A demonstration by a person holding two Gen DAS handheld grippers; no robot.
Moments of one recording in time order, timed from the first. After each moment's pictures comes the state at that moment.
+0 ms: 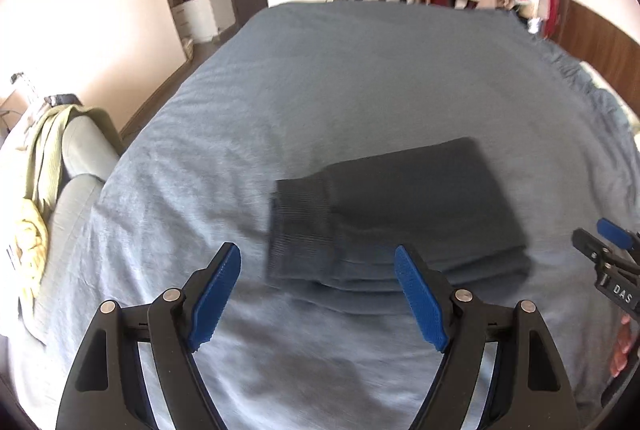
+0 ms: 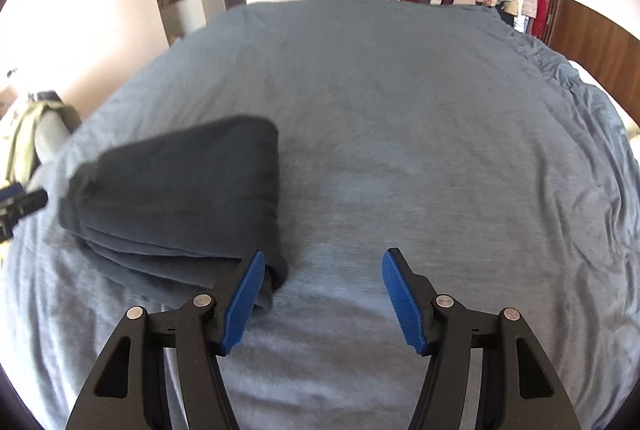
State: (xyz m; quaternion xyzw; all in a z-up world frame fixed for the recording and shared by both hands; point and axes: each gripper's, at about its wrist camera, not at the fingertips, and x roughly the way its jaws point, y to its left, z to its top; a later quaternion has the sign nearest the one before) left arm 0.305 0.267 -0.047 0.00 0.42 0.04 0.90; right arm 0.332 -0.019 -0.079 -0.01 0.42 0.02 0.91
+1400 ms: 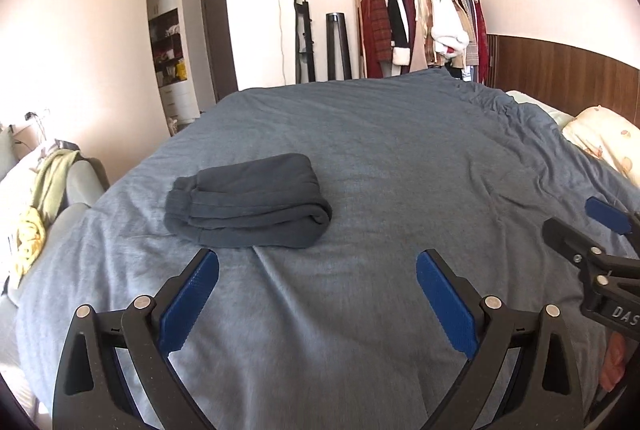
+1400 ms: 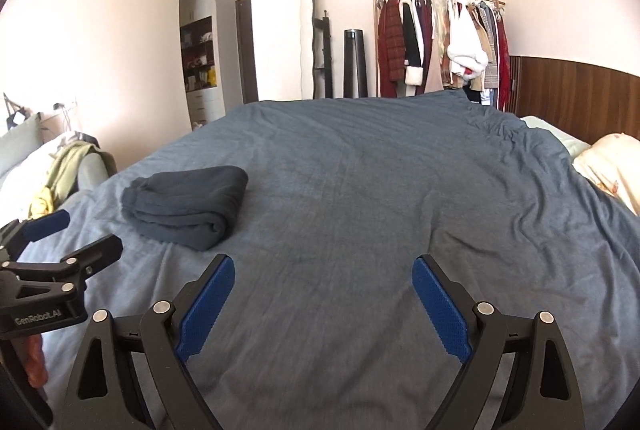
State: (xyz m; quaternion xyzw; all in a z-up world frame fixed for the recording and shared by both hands) left arm 0.092 0.053 -0.033 0.02 0.27 0.02 0.96; right arm 0.100 -0.154 -0.031 -0.01 0.24 0.05 0.97
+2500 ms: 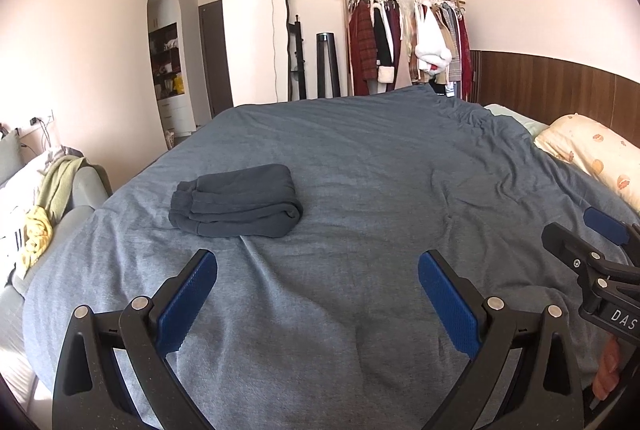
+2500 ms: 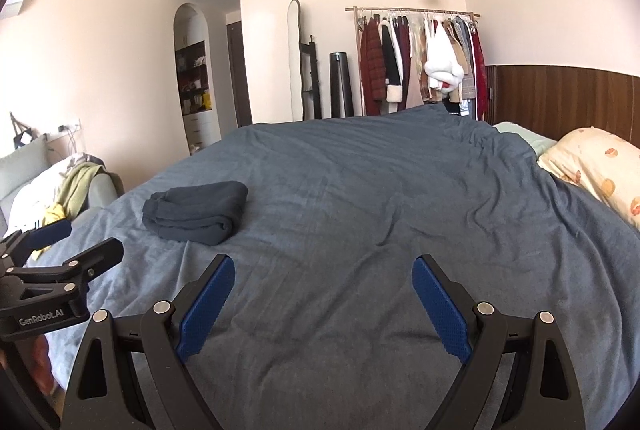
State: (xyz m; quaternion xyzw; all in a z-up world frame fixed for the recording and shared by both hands) left arm 0.004 0.011 -0.006 0.01 0.24 0.01 0.97; right arm -0.006 -0.194 -0.002 0.01 0.20 0.03 0.98
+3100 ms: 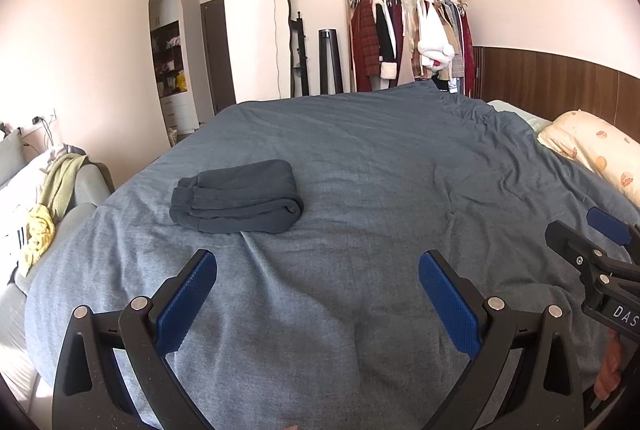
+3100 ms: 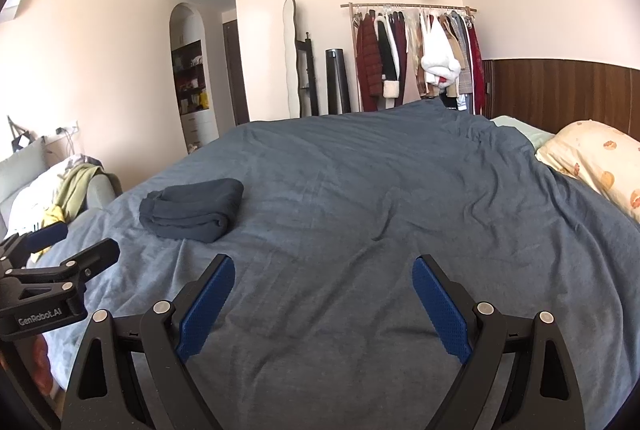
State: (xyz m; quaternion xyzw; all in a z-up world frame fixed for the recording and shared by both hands) left arm 0.005 0.006 -0.010 0.02 0.25 0.01 0.97; right arm -0.004 -0.199 -0.006 0.02 0.21 0.03 0.98
